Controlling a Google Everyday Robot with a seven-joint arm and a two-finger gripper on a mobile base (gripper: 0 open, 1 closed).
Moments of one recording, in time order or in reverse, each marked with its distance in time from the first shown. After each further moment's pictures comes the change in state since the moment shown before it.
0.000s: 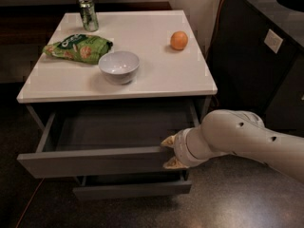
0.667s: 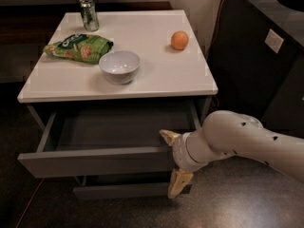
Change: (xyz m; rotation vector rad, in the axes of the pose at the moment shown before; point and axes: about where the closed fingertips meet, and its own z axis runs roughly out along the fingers) arm -0.008 0.017 0.004 -0.057 -0.057 0.056
